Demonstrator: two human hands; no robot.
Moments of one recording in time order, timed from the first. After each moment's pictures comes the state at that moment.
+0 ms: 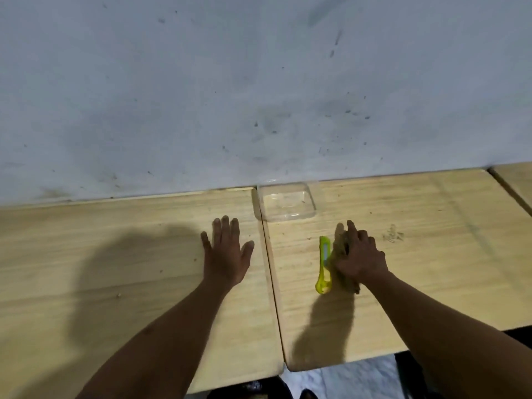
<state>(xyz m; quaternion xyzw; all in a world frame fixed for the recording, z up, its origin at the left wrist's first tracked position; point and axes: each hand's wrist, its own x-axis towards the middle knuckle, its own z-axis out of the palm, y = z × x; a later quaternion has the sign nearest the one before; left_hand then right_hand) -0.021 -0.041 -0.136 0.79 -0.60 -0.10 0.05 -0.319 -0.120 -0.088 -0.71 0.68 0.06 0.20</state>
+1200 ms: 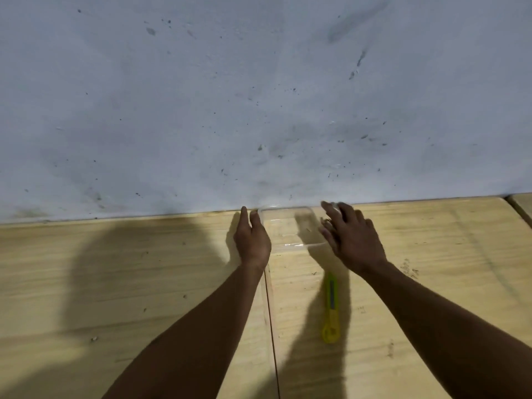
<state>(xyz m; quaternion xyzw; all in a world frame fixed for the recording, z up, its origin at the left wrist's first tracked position) -0.069 -0.163 -0.087 0.73 -0.19 -0.35 0.55 -0.273 -0.212 -0.059 -0.86 0.50 -0.06 0.02</state>
